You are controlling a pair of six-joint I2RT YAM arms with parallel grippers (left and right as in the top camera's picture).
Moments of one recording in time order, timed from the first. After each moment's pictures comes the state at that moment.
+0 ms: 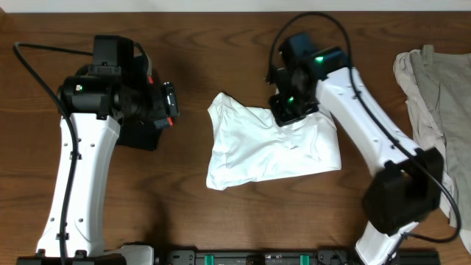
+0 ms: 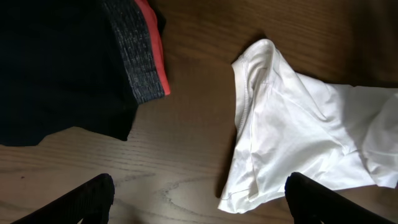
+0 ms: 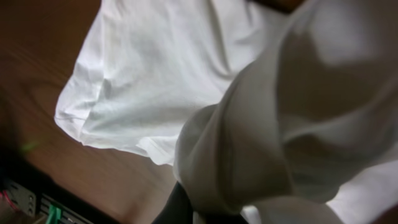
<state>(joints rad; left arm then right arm) -0.05 1.47 1.52 -1.23 0.15 -0.25 0.44 1.92 1.68 -1.25 -0.26 0.05</state>
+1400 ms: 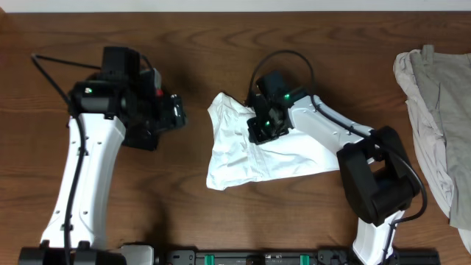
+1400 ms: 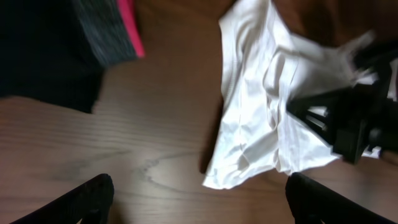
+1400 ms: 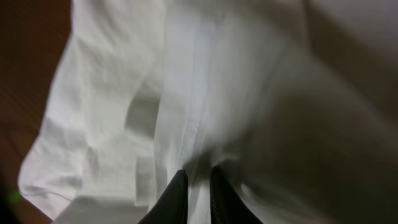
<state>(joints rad) -0.05 1.47 1.39 -1.22 0.27 -0.25 0.51 2.01 1.34 -0.69 -0.39 0.18</state>
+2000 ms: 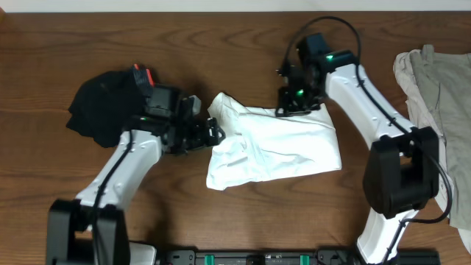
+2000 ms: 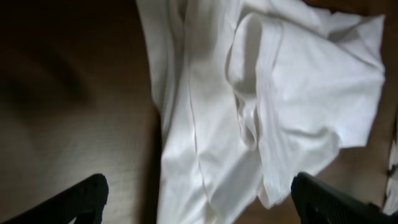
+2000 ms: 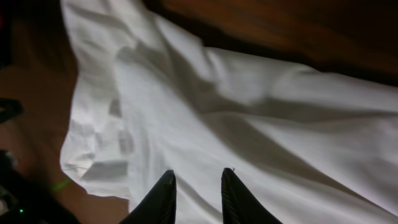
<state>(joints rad) -0.19 1.55 0.92 -0.59 0.49 -0.37 0.28 1.99 1.59 -1.04 -0.42 0.09</state>
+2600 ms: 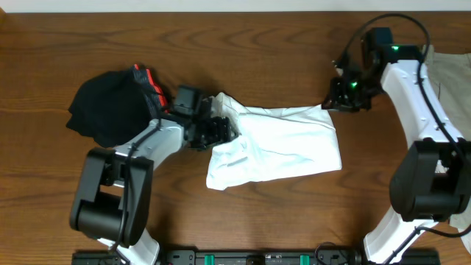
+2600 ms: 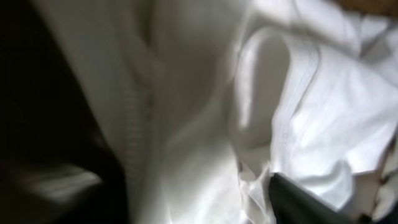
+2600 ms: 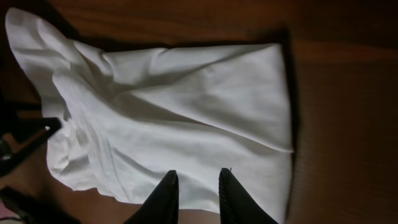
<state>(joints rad) -0.29 1.80 0.93 -0.34 0.55 -0.48 0.00 1.92 1.59 -1.17 -0.40 0.04</state>
